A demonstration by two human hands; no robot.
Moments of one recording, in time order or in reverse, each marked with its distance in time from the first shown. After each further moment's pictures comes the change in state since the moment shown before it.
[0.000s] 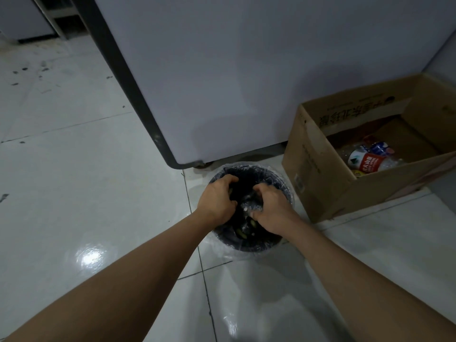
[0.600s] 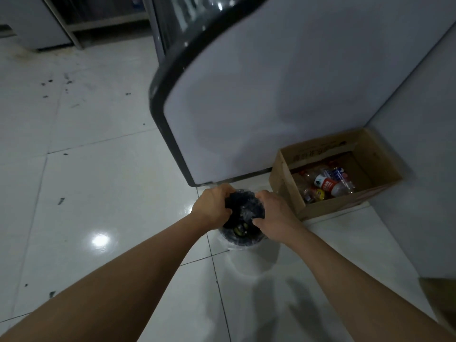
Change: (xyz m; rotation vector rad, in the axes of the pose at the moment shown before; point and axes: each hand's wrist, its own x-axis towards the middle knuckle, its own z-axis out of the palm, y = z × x) left_hand -0.102 0.126 -0.216 0.028 -0.172 -0.042; right_hand -0.133 -0.150 -0.197 -0.024 -0.089 0.017
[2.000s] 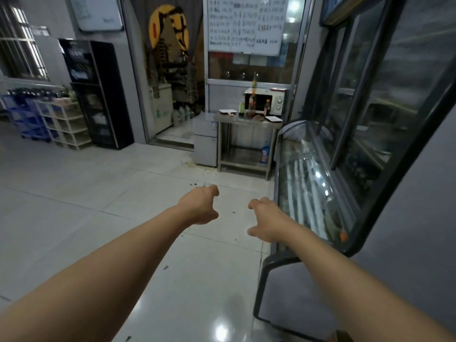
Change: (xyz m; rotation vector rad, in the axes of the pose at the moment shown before) left_hand -0.323 0.072 -0.504 0.155 0.550 -0.322; right_hand -0.171 -0.484 -0.293 -0.528 -0.014 -0.690
